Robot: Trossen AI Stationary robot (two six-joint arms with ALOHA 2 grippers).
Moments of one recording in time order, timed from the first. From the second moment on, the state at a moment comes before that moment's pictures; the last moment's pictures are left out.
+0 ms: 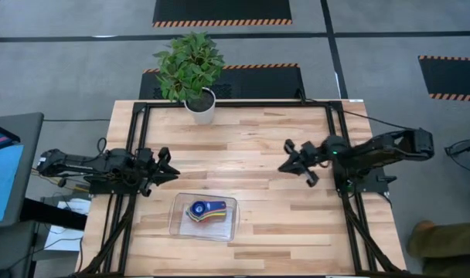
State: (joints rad) left arm -0.08 0.15 0.01 0.28 0.13 -0.39; right arm -0.23 1.25 0.13 1.38 -0.62 0.33
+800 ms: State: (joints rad) left arm -0.08 0.15 0.01 0.20 0.02 -0.52; right arm -0.30 0.40 0.01 0.68 -0.63 0.35
